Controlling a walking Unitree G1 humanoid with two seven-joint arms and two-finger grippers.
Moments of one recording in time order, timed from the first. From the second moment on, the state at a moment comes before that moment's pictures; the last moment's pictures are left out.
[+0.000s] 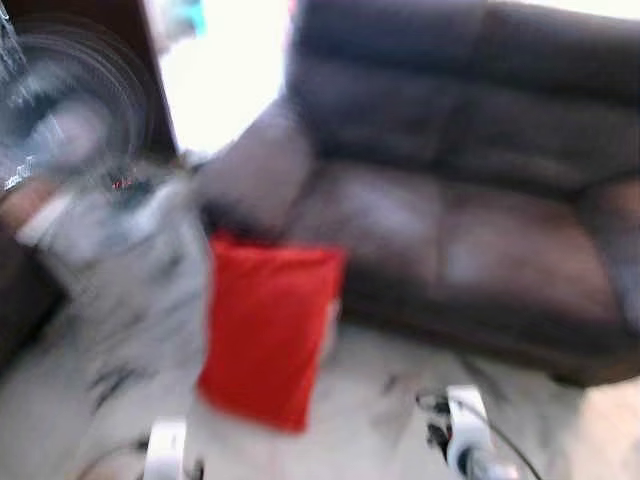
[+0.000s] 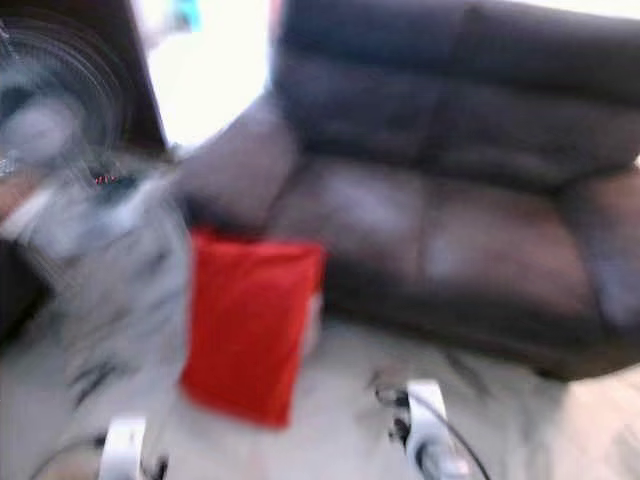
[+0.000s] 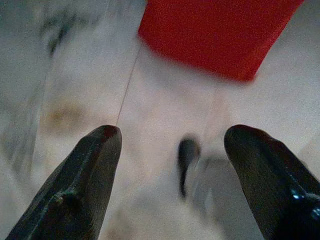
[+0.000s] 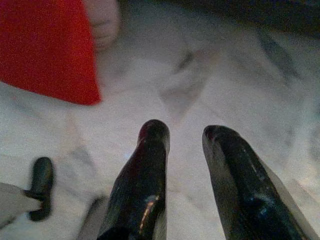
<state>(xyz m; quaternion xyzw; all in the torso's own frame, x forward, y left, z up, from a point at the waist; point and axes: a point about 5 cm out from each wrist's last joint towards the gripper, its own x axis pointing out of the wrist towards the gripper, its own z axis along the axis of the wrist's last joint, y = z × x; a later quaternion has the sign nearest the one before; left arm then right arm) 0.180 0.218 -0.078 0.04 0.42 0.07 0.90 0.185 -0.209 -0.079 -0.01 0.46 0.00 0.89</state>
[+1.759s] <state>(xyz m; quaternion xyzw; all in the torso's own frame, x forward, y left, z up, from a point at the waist) 0.179 0.209 -0.080 0.04 0.42 0.07 0.90 0.179 -0.216 -0.081 -0.01 0.48 0.00 0.88</state>
